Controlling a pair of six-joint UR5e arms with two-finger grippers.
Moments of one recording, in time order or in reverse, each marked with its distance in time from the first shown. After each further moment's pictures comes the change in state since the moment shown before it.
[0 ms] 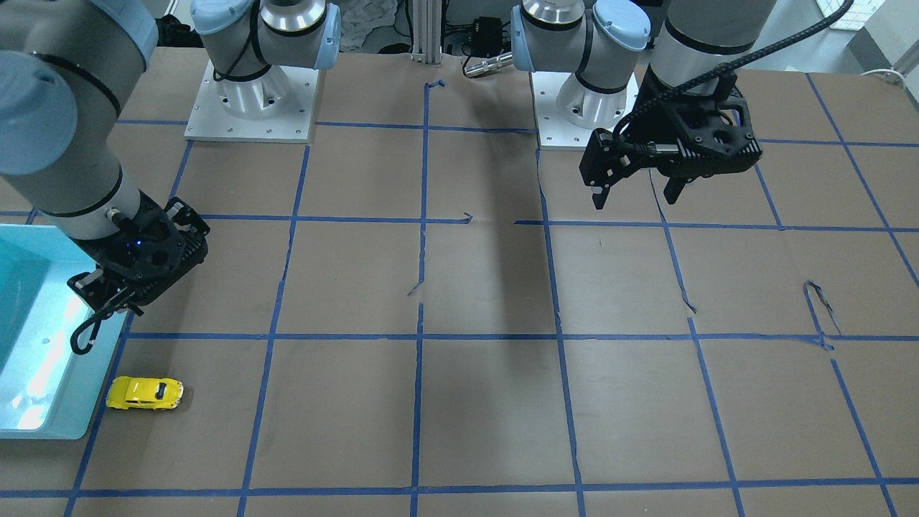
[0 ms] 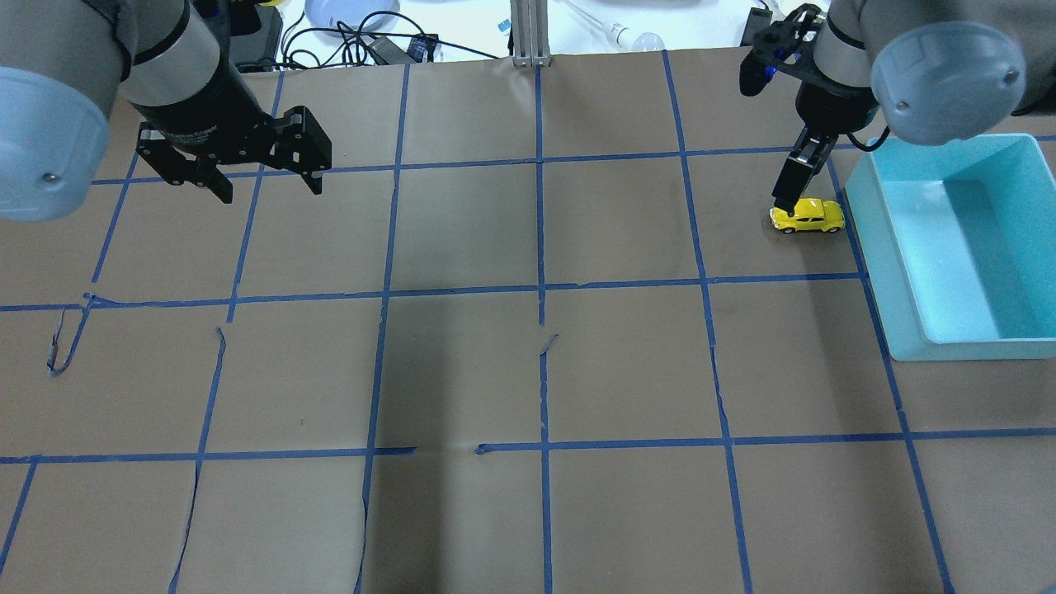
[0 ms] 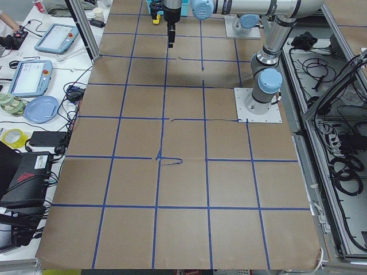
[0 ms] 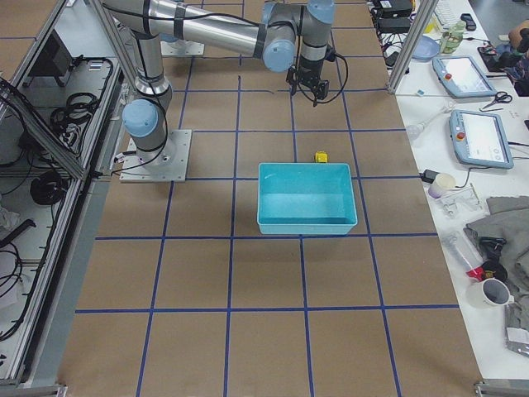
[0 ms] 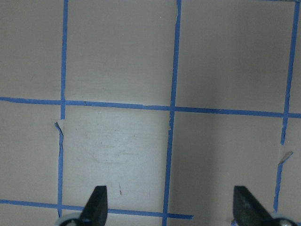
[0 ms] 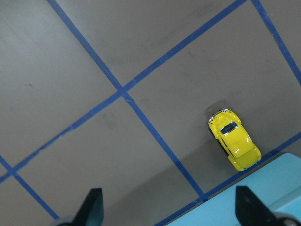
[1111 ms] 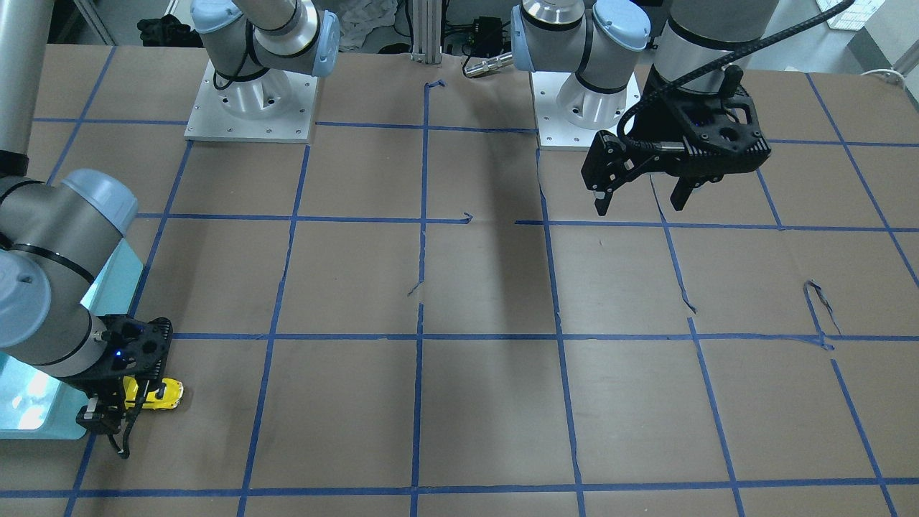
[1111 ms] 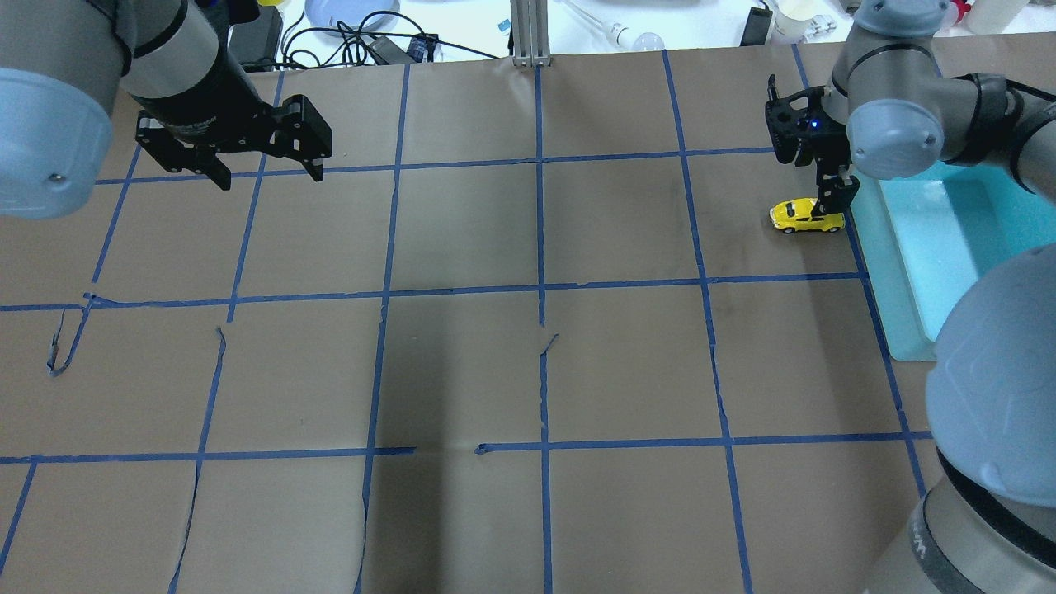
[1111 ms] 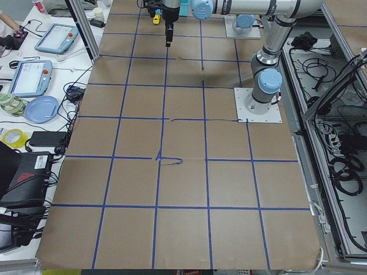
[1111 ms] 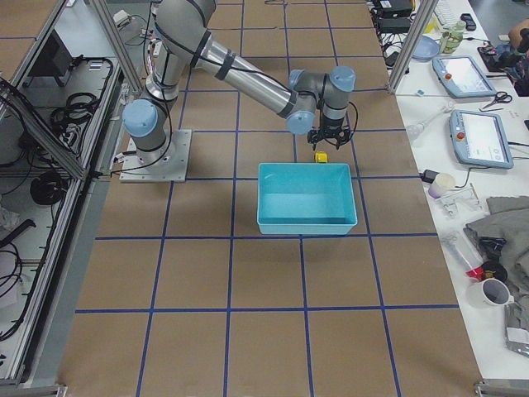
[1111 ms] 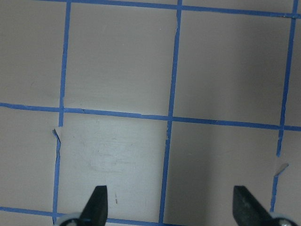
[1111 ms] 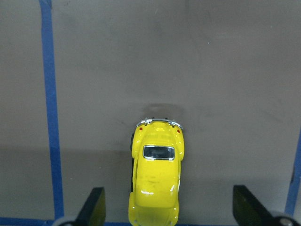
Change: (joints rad) left arm 0.001 -0.006 0.004 0.063 -0.002 0.013; right arm -0.105 0.295 -0.008 -0.329 -0.005 -0.729
